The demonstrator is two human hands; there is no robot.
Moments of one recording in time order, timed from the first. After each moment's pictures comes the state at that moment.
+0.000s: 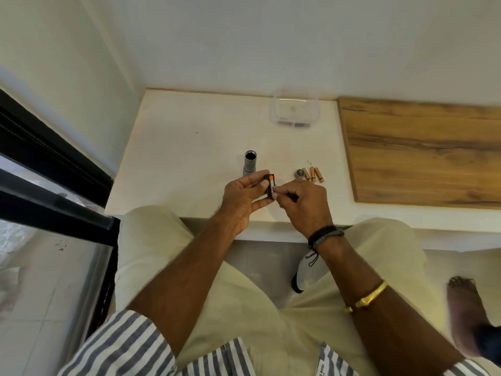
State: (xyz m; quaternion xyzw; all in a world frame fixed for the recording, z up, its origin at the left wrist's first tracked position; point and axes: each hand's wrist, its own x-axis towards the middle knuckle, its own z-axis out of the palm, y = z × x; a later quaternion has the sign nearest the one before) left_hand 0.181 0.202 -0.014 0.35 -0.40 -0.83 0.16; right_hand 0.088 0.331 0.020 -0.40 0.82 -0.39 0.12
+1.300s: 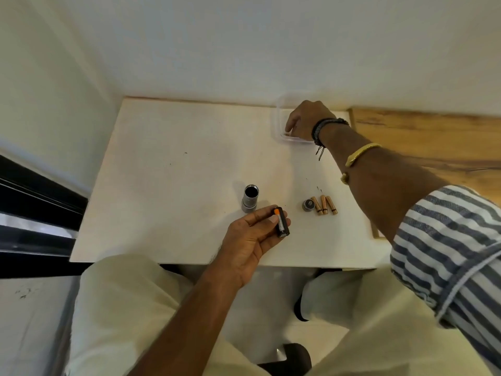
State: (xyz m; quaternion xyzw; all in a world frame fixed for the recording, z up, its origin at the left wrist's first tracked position) left_hand 0.162 0.195 -0.026 0.34 -0.26 -0.90 0.11; right_hand -0.139 0.143 0.009 -0.45 0.88 -0.08 0.15
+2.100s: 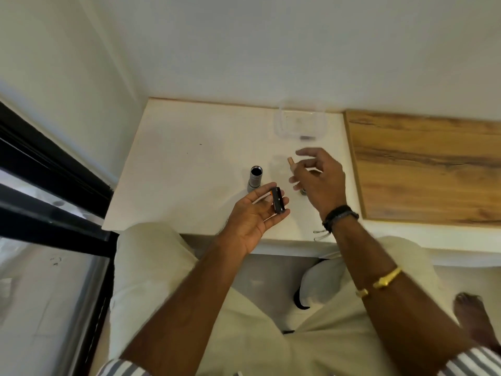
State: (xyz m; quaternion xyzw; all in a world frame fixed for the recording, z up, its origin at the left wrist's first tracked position) left_hand 0.173 0.200 -0.003 0.32 -0.22 -0.91 0.13; right_hand 0.029 0.282 0.032 -0.23 0.77 -0.57 0.18
